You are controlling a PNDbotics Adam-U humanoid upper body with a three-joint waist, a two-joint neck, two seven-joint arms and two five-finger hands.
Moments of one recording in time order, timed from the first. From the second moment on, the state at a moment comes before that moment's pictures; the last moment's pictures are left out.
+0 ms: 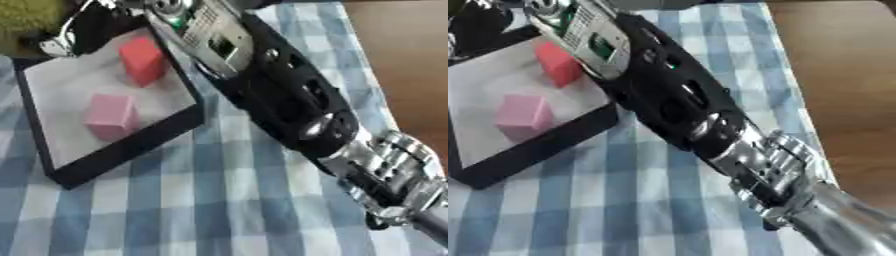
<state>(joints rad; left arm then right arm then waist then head) -0.73 0.62 0.02 -1.27 0.30 0.01 0.42 -1.26 -0.03 0.48 -1.28 0.44 0.00 0.36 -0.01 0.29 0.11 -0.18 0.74</state>
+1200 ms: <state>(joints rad) -0.73 0.57 0.00 -1.26 0.28 0.01 0.41 -1.17 0.06 0.51 -1.15 0.58 0.00 0.33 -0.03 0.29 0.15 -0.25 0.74</state>
